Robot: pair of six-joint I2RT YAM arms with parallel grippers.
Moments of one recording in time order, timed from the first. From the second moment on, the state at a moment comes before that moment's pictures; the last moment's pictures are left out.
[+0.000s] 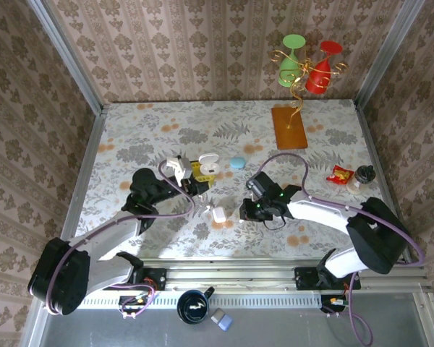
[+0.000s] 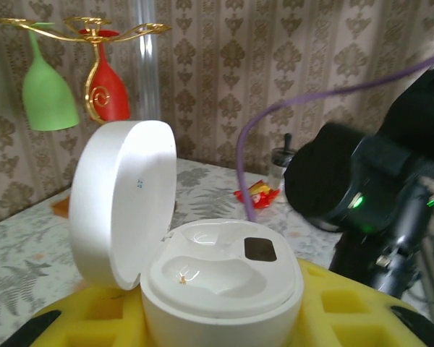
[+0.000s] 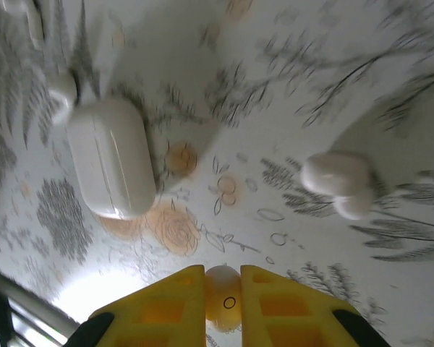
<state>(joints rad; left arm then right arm) -0.56 1.12 0.44 0.74 0.68 -0.05 0.71 1.43 0.77 -0.41 -0.19 0.78</state>
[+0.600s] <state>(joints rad) -0.73 1.37 0.44 0.74 0.34 0.19 0.70 1.35 0.92 -0.67 0.08 0.92</state>
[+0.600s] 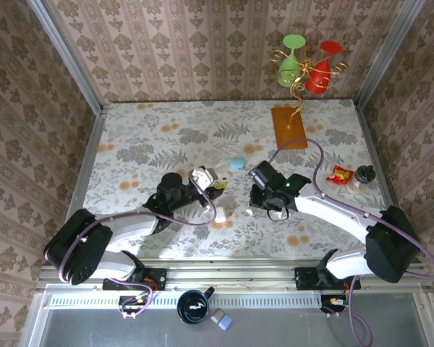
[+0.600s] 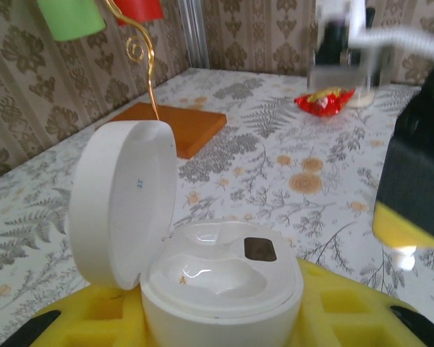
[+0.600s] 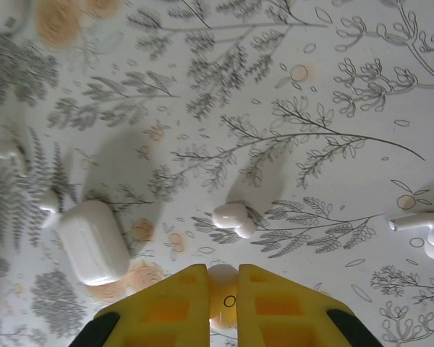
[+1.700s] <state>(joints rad) -0.86 1.56 0.50 0.84 0.34 0.25 0.67 1.30 0.98 -0.47 -0.11 0.92</state>
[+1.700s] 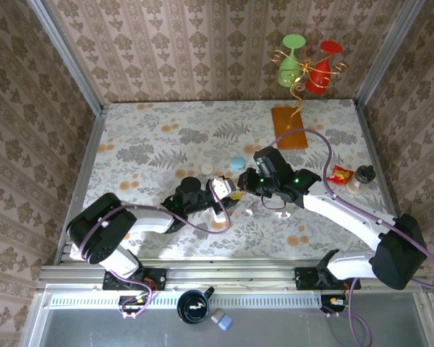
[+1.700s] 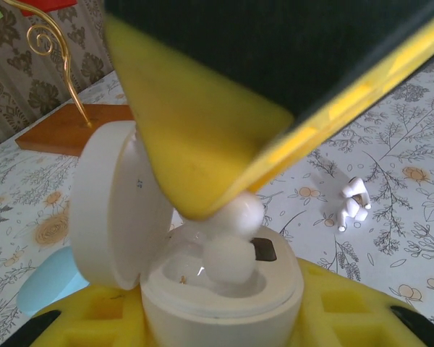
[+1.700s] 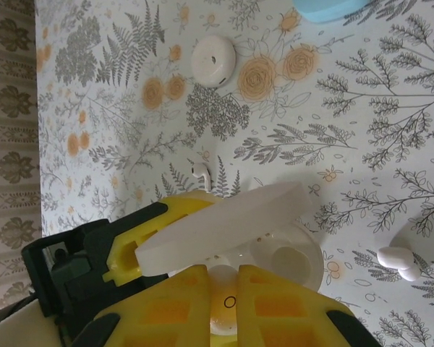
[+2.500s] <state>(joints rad) -0.86 1.56 0.50 0.83 0.36 0.25 0.66 1.35 1.00 -0.48 -0.18 0.87</state>
